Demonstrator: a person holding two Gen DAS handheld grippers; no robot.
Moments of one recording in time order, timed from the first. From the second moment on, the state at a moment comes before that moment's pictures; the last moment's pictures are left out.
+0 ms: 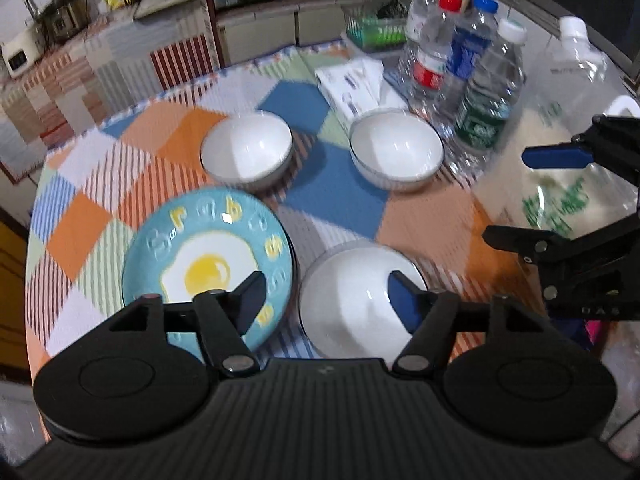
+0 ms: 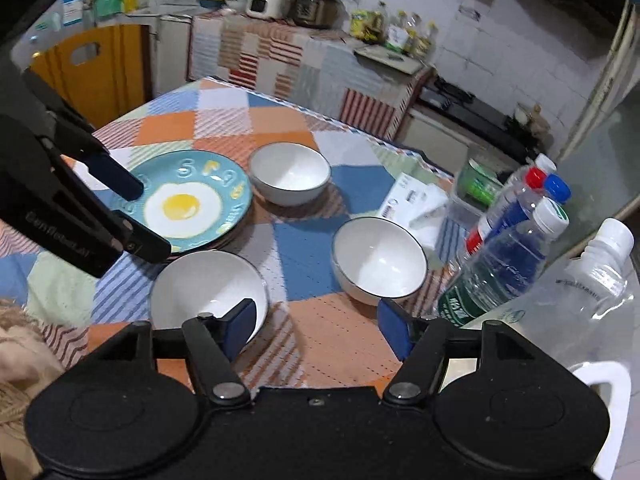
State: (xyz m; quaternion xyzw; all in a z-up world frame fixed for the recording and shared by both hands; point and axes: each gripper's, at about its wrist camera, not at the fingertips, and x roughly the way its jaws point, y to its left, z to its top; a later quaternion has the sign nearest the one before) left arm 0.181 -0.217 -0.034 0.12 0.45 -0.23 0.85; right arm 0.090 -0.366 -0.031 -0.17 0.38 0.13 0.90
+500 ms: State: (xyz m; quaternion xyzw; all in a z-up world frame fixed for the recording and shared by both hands) left arm 0.283 -0.243 -0.088 0.01 0.46 -0.25 0.85; right arm 0.148 -0.374 -0.118 -0.02 0.35 0.05 0.94
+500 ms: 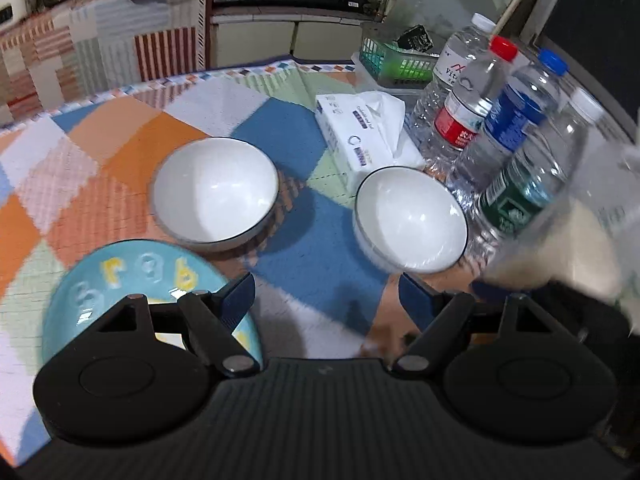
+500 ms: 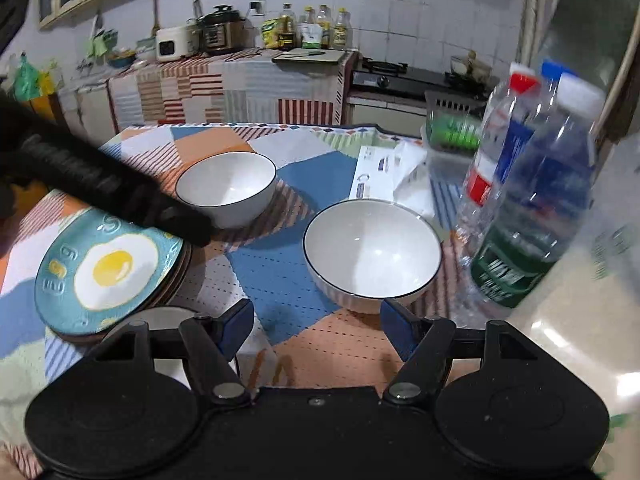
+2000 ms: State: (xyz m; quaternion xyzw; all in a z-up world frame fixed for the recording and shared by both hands) left arm 0.310 -0.284 -0.120 -0.04 0.52 -0.25 0.81; right arm 0.190 -0.387 -0.175 0.00 0.33 0.02 0.94
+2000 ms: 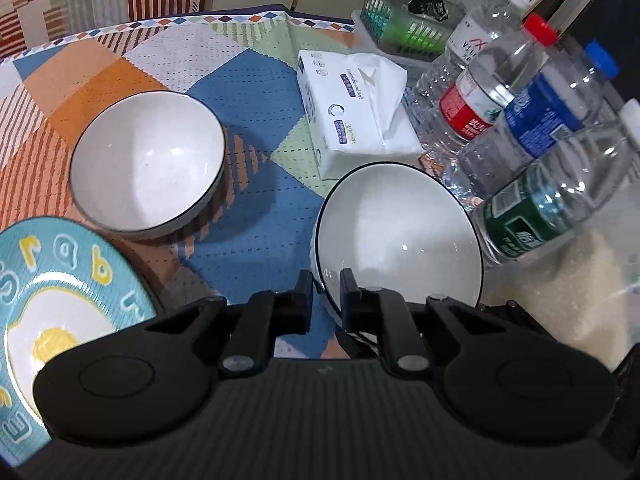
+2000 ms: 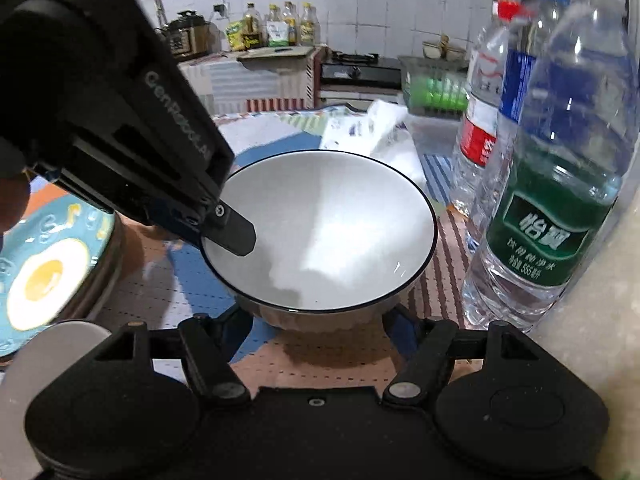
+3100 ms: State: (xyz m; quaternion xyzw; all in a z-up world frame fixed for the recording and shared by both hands) left arm 0.192 -0.198 -0.022 0.01 0.54 -0.26 0.80; right arm 0.067 -0.331 -0.083 -0.07 0.27 0.14 0.95
